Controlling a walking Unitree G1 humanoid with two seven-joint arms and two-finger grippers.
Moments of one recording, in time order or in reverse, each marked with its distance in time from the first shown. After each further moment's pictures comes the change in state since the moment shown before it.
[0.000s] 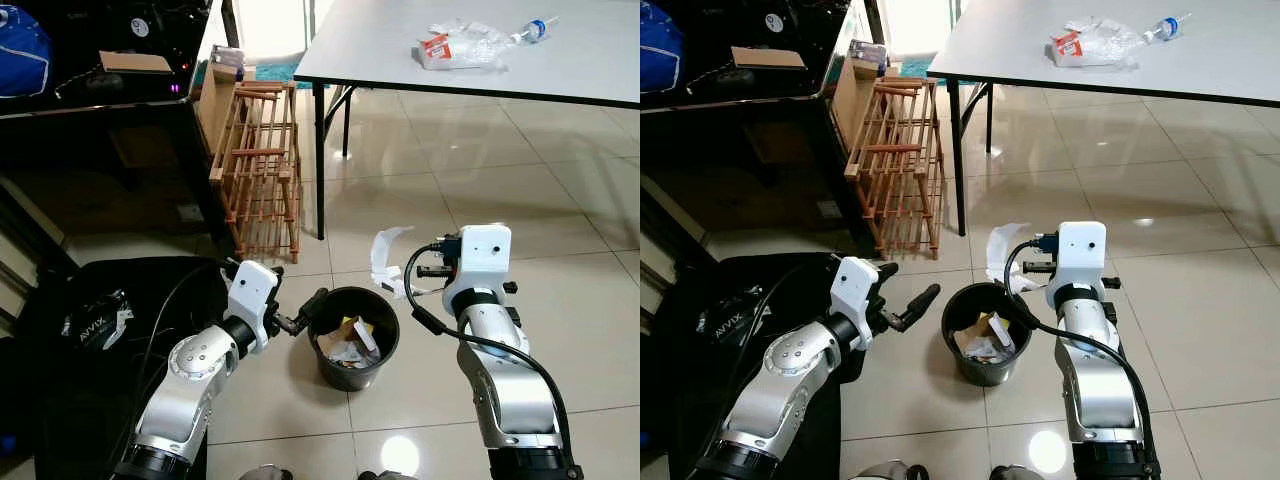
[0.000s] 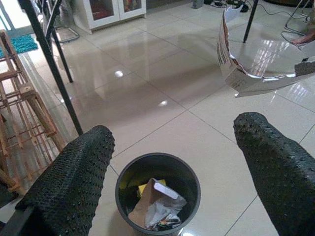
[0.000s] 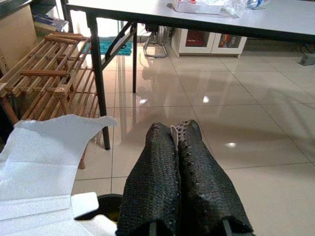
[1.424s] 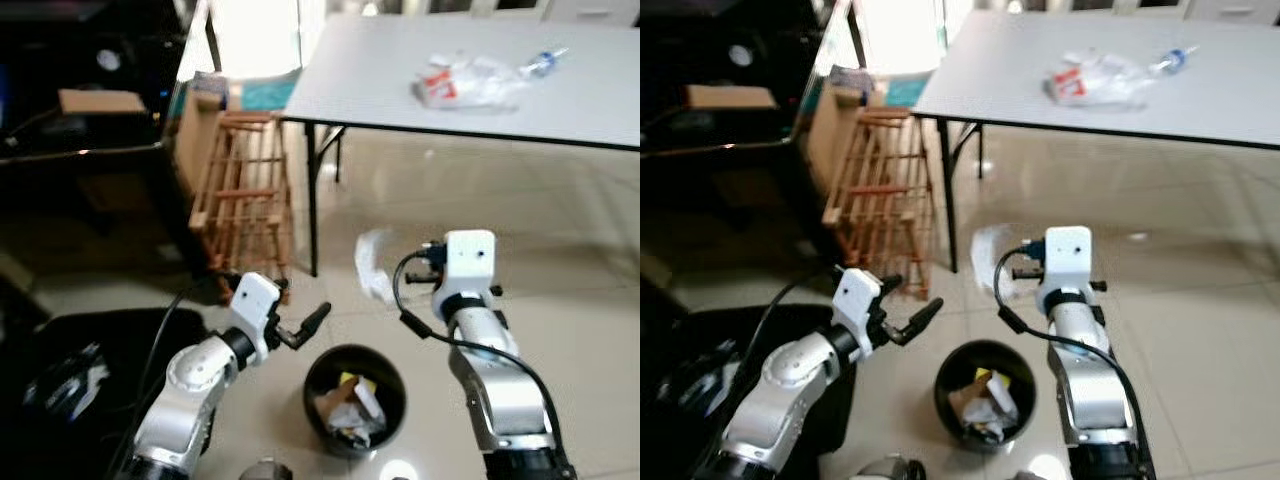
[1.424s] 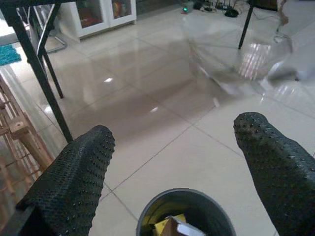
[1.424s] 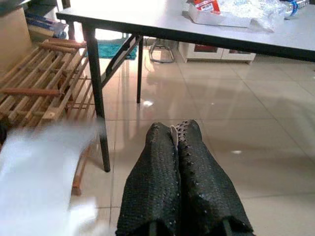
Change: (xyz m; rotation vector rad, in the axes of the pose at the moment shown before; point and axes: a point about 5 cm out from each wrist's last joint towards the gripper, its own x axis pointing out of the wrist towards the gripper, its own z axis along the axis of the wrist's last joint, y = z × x) left arm -0.004 -0.011 -0.011 -0.018 0.003 -0.065; right arm 0.000 0.005 -0.008 -0.017 0.027 0.030
